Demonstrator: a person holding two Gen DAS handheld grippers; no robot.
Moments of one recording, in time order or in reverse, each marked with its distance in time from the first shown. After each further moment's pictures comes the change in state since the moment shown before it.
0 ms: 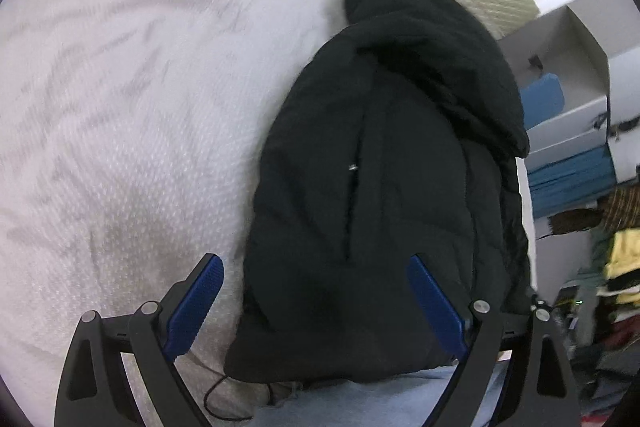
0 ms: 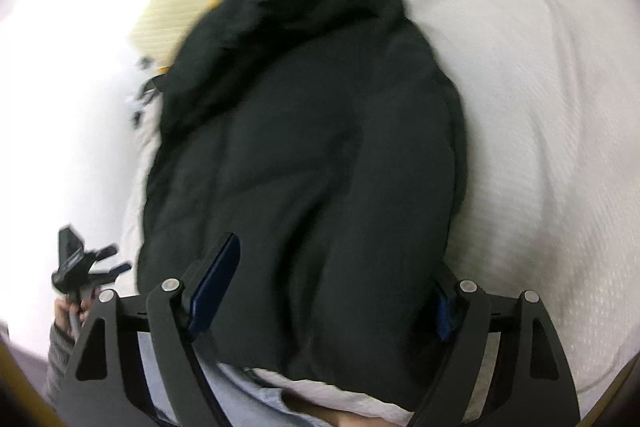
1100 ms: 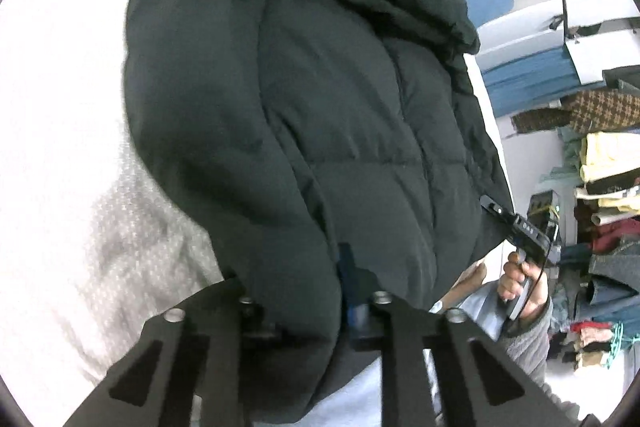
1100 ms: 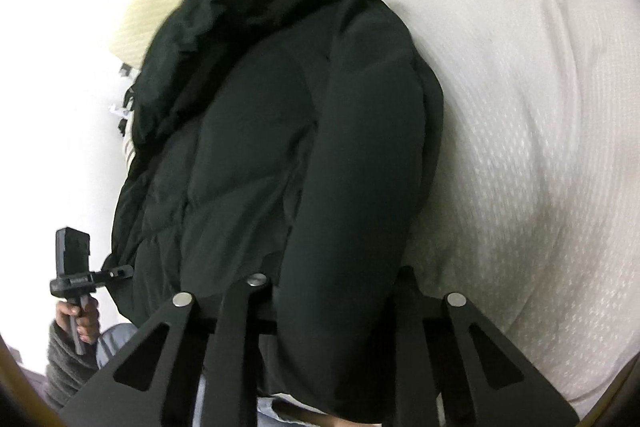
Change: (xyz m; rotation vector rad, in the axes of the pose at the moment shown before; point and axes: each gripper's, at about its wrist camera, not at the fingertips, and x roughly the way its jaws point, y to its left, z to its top) left arm 0.059 -0.081 0.003 0.258 0.248 -0.132; right arm 0.003 -0.008 0.012 0.013 0.021 -0.002
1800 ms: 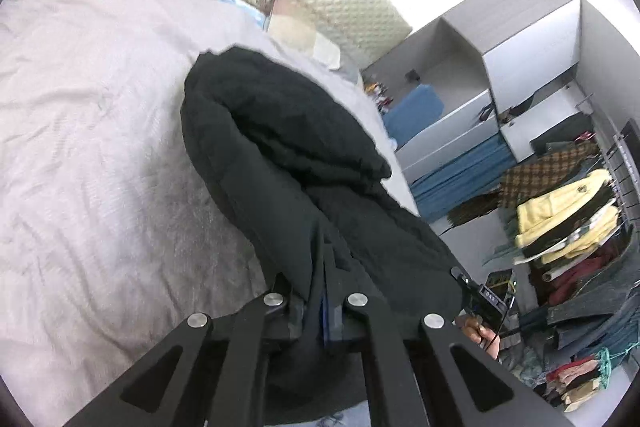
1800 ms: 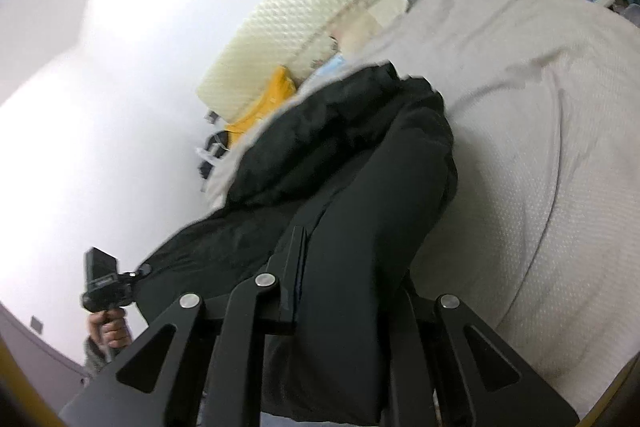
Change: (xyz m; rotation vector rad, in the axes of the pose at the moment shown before) left arm -0.179 -0.049 -0.082 -0.004 -0.466 -0.173; right arm -0.158 0.040 -0.019 -0.089 -0.257 0.263
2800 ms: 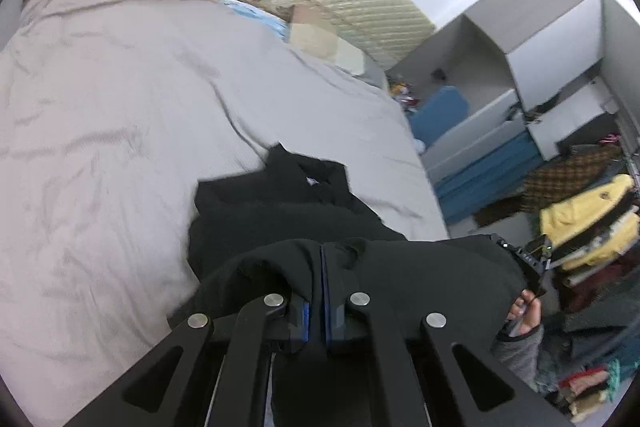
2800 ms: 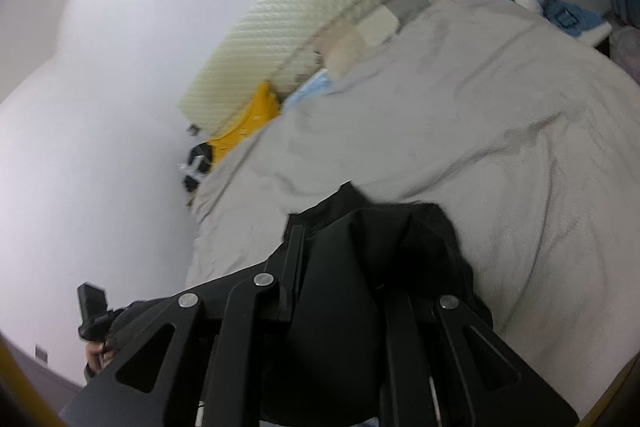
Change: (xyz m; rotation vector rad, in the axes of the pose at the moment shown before) left arm -0.010 -0.041 0.080 0.020 0.046 0.177; right arm 0.033 0.025 0.145 0.052 0.047 -0.125
